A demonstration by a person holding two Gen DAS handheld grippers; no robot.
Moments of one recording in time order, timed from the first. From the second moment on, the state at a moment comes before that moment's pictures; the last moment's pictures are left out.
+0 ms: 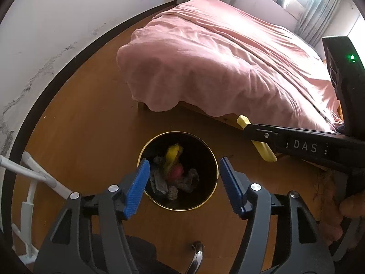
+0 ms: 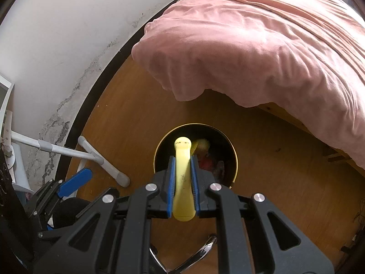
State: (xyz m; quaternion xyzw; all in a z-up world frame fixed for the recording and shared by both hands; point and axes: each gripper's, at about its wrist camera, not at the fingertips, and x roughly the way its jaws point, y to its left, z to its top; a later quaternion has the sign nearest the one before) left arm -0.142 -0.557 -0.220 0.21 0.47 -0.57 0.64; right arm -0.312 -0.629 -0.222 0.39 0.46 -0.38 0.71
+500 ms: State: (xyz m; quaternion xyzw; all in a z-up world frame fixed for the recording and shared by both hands) left arm -0.128 -0.508 -0.165 0.21 0.42 -0.57 0.68; right arm -0.289 -0.614 -0.194 0.33 0.43 -0.39 0.74
